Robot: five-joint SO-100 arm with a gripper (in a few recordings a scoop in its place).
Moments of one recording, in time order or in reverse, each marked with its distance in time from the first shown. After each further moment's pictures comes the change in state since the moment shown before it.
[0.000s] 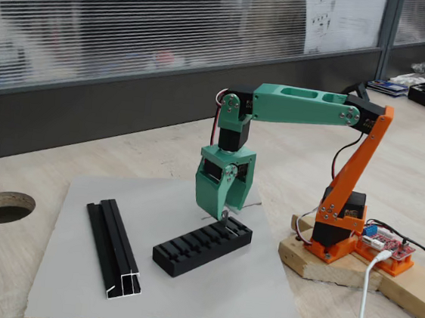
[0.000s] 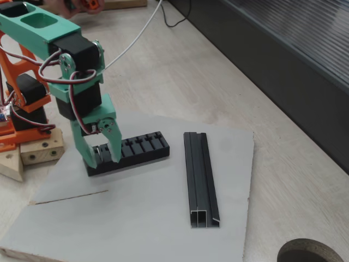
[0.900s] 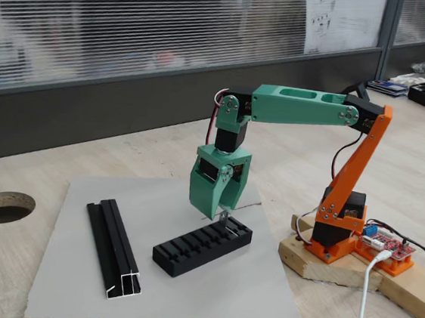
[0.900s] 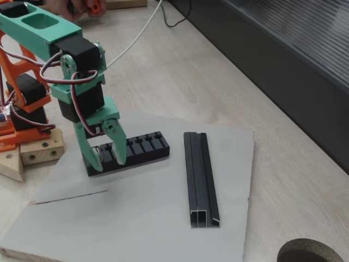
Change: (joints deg) arm 0.1 -0.2 0.2 -4.7 -0.8
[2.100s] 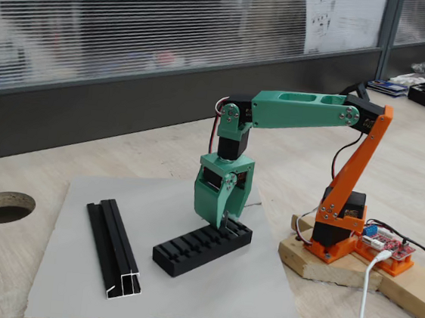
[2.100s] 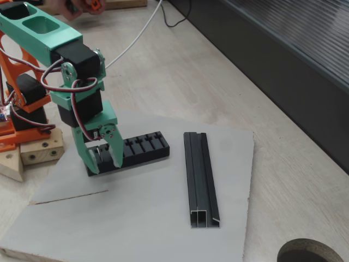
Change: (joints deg) arm 0.0 0.0 4.5 -1.1 0.0
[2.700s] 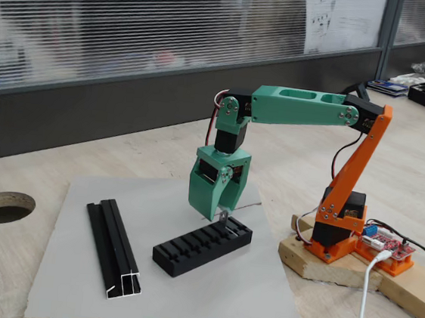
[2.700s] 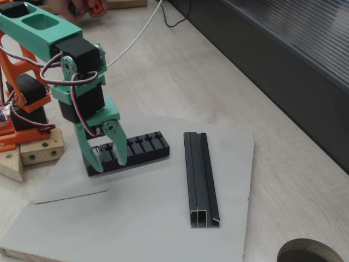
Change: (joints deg) arm 0.0 -0.2 -3.8 -0.1 0.0
